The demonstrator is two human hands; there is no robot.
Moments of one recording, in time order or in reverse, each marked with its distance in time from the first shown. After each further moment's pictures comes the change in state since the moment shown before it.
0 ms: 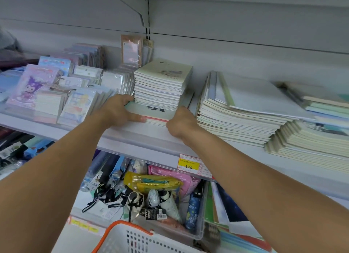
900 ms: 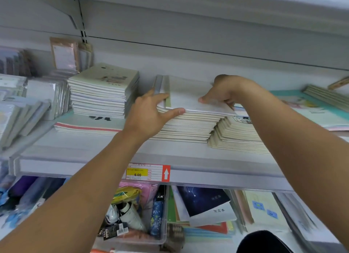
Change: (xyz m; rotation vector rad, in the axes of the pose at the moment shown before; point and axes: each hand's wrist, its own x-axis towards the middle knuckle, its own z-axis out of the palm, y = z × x) left_hand -0.041 0.164 0.119 -0.069 0.125 0.488; right_hand -0.032 0.069 -0.226 -0.580 0.084 0.244
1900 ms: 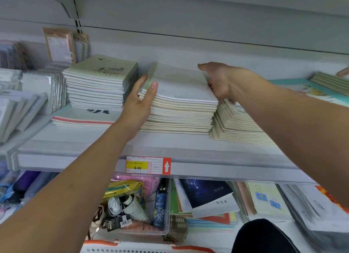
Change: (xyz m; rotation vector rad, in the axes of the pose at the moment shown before) left_hand 0.003 -0.025 0.009 -0.587 0.027 -0.313; right_hand 0.042 -0.006 0.026 1.267 -0.214 0.191
